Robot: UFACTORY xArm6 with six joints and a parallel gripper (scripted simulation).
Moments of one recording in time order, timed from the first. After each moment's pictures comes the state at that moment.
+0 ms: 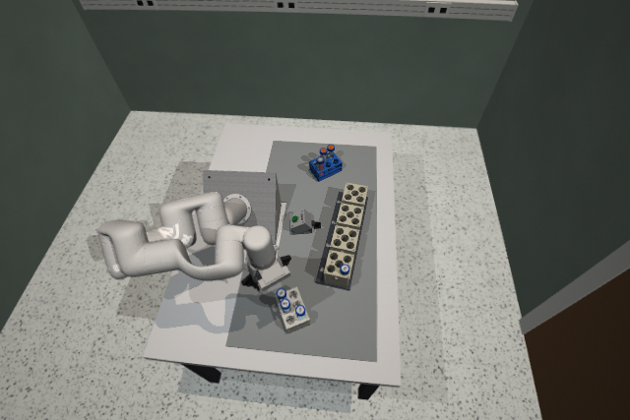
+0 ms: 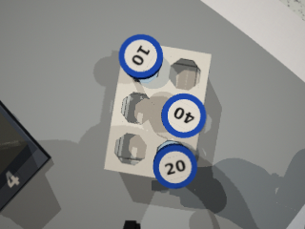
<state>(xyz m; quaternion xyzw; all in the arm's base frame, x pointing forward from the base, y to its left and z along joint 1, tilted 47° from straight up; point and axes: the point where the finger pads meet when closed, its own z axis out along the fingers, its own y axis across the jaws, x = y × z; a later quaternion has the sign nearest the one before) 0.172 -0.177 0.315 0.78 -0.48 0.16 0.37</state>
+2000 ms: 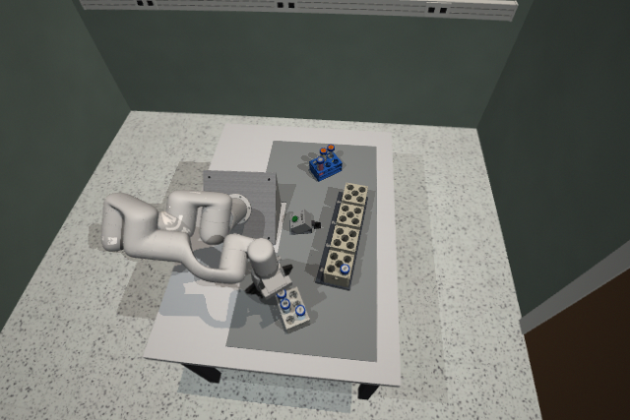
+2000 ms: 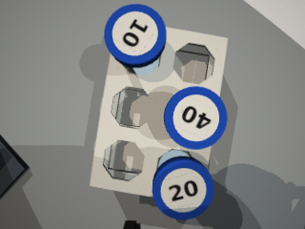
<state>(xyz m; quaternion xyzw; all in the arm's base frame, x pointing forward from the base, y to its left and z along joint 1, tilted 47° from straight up) 0.166 -0.226 0.270 0.78 -0.48 0.16 0.37</state>
